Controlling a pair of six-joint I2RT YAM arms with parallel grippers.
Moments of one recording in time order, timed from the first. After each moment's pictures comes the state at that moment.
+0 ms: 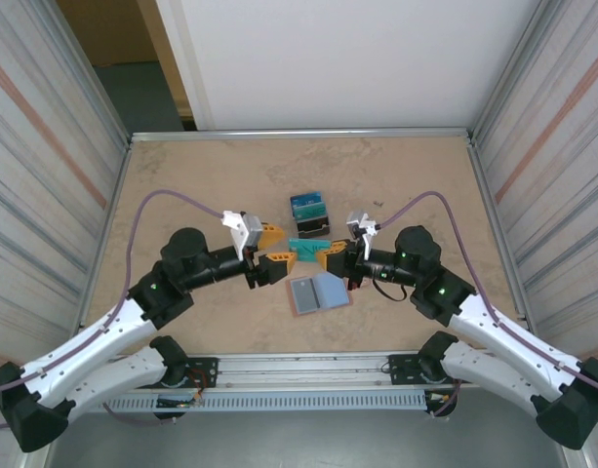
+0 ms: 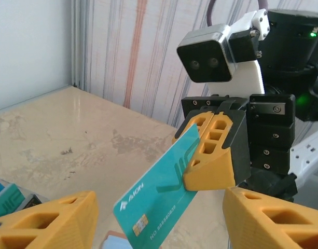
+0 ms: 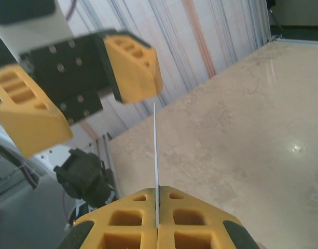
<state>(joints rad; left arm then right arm) -0.81 0.81 0.74 -0.02 0.39 -0.13 0.75 0.79 0.64 0.00 -0.50 0.35</state>
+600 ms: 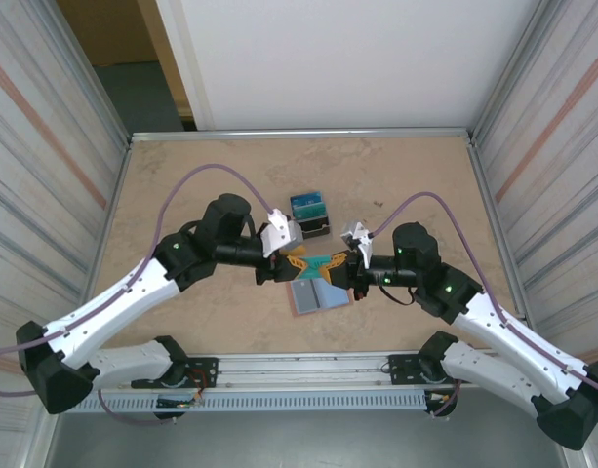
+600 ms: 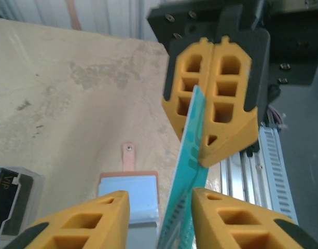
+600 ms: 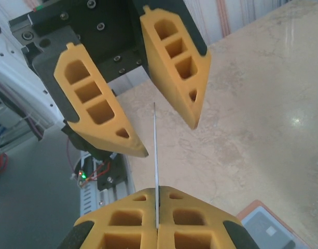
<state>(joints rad) -0.81 1.13 1.06 -0.52 0.59 0.29 0.75 0.79 0.71 -0.25 -0.59 0.20</state>
